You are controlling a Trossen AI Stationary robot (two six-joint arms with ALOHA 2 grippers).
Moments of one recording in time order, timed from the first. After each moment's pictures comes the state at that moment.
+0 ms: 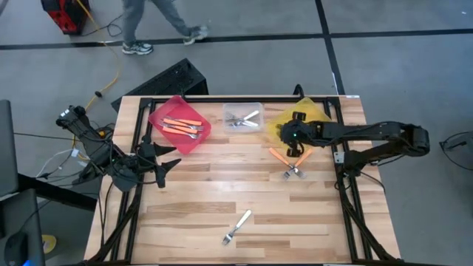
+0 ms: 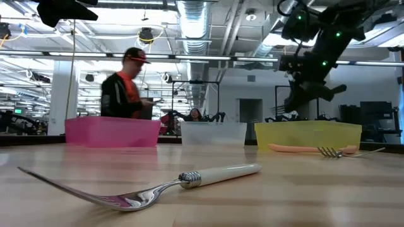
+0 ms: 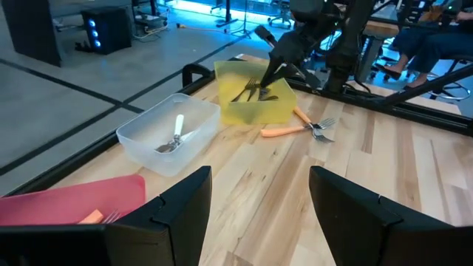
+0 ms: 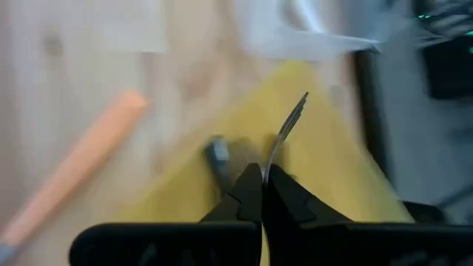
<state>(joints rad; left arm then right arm) -0.72 0.72 0.73 -0.70 -1.09 -0.74 -0.27 1.20 0.68 -0.43 0.39 -0.34</state>
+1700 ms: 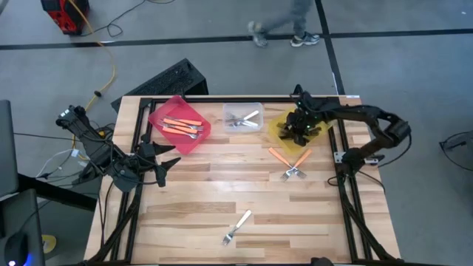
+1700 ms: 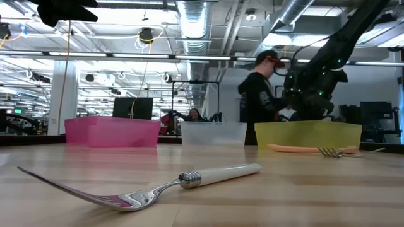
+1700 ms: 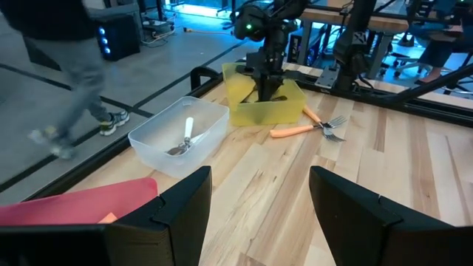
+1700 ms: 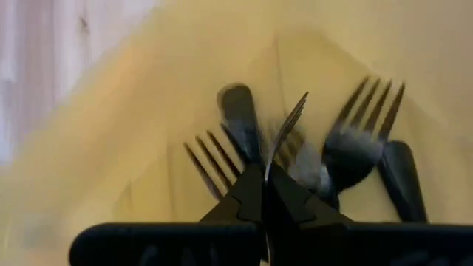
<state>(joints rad) -0.72 0.72 0.73 -0.73 -1.11 -0.73 -0.88 1.49 0.68 -0.40 -0.44 -0.60</state>
